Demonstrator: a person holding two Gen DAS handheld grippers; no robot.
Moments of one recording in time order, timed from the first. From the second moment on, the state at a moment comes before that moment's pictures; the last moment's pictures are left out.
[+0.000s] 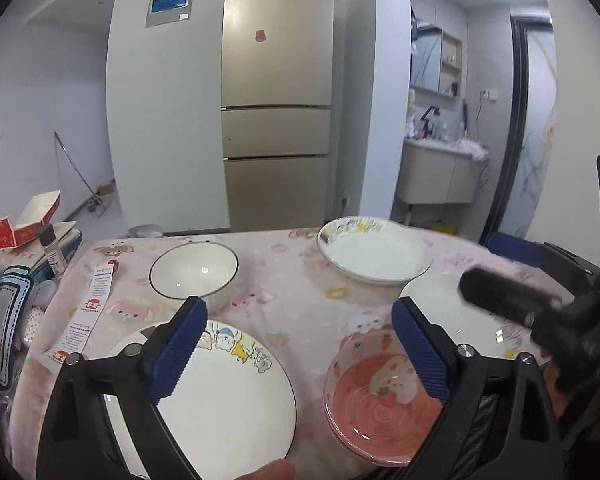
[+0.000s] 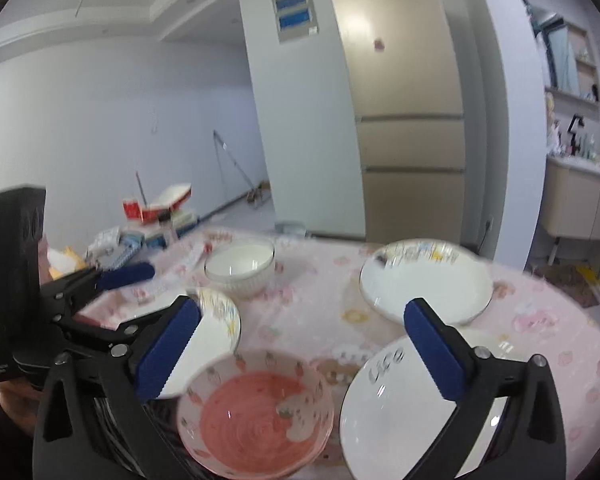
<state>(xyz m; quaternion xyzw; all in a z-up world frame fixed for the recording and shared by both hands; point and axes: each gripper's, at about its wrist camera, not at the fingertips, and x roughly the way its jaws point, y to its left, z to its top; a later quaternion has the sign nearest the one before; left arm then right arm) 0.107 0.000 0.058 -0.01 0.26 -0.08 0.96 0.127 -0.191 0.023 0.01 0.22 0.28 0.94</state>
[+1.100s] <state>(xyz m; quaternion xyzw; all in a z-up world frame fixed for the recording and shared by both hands) 0.187 0.147 0.163 -0.14 0.23 0.00 0.96 0.245 -0.087 0.099 0.05 0.26 0.30 0.92</state>
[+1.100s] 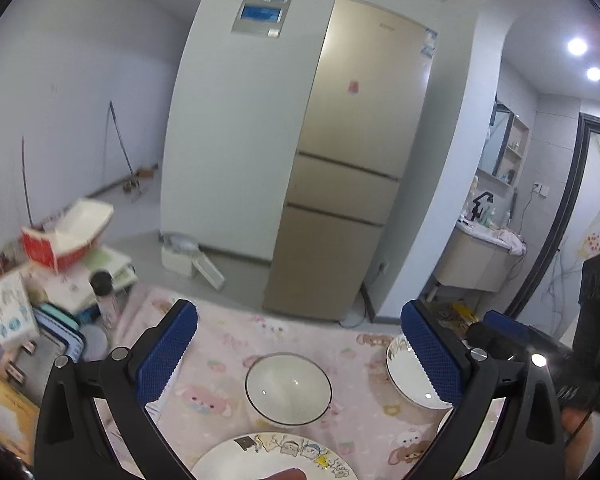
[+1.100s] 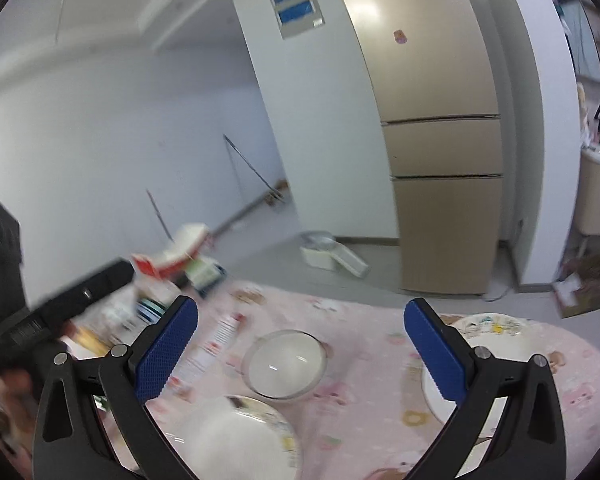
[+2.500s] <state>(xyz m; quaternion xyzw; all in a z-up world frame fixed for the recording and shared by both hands) 0.270 0.225 0.001 -0.26 0.41 -0.01 0.87 0.356 -0.029 -0.042 0.10 0.49 0.35 0.80</state>
